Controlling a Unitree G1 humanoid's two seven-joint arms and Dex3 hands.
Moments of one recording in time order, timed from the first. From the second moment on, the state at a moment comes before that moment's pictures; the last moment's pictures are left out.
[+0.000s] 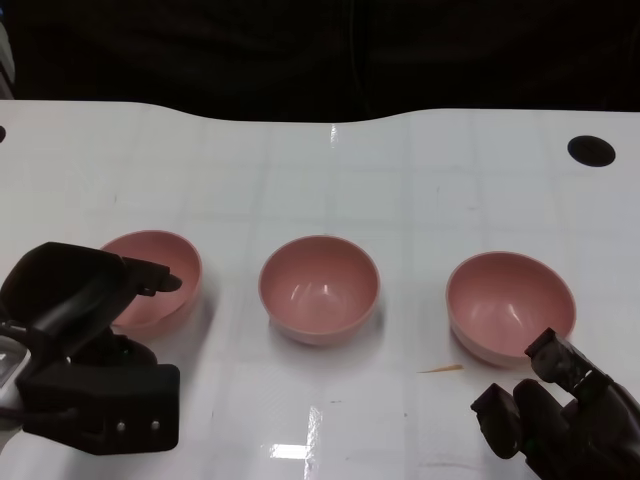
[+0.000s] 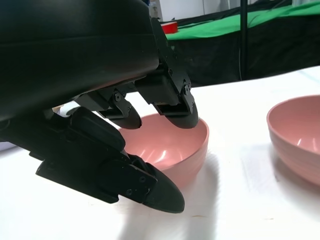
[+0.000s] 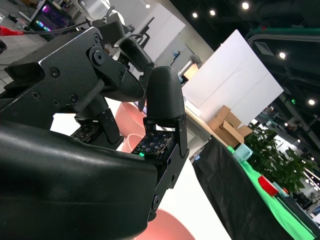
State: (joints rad) left arm -0.25 0.53 -0.21 0.27 0.84 -0.25 0.01; right arm 0.24 0.00 -0.16 -0.18 0.84 0.47 0.48
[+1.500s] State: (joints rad) left arm -0.54 0.46 -0.48 0.91 0.84 -0.37 0.31; right arm 0.26 0.00 -0.16 -0.19 0.85 0.47 0.45
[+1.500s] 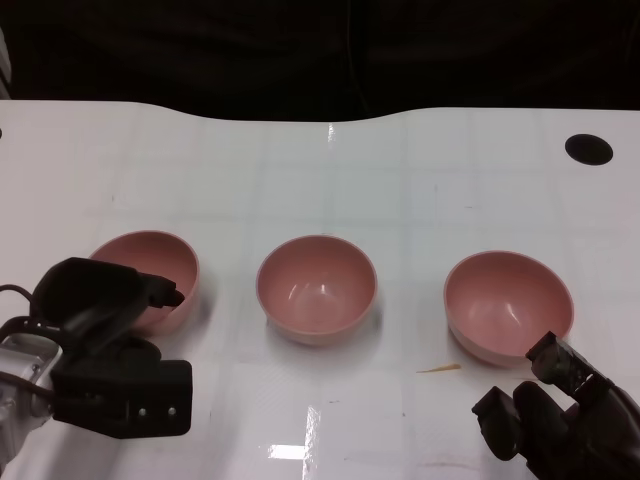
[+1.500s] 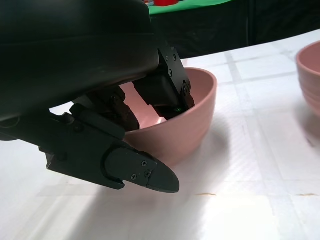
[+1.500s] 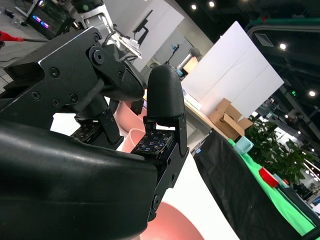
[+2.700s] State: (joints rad) left arm -0.61 0.40 -0.50 1.08 0.82 -0.37 0.47; right arm 0.28 0.01 -0.15 -0.23 0.84 0.47 0.41
